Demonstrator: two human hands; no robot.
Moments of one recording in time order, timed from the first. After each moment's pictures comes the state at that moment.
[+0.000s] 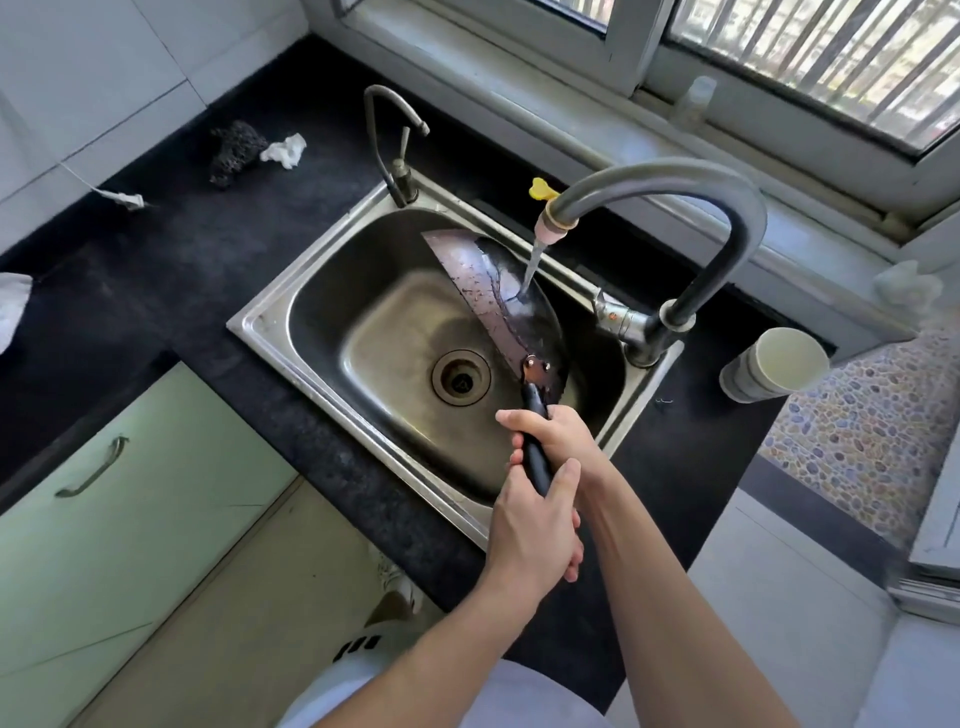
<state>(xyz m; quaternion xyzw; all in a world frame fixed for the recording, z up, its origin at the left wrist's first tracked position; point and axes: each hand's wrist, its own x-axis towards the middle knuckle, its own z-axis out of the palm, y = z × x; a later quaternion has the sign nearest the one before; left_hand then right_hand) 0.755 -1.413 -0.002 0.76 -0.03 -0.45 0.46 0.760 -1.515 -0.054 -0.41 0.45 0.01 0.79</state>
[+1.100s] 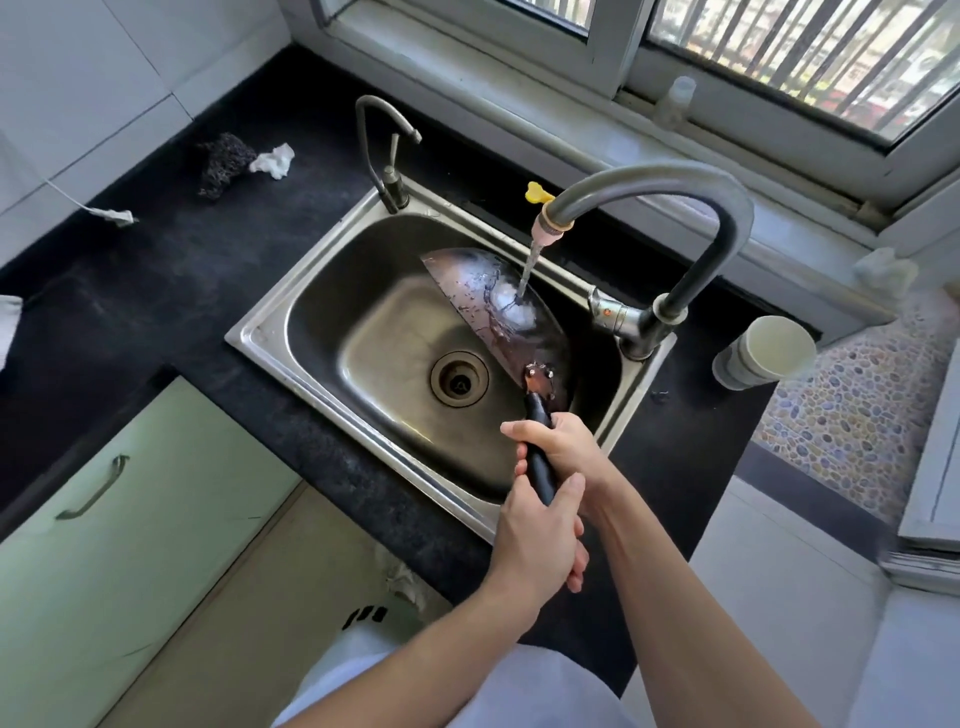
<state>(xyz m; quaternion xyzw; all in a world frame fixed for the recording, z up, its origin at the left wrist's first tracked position) 0.755 -1.396 -0.006 0.76 -0.04 -0.49 0.43 0.750 -1.503 -0.049 -0.43 0.45 0.01 0.78</state>
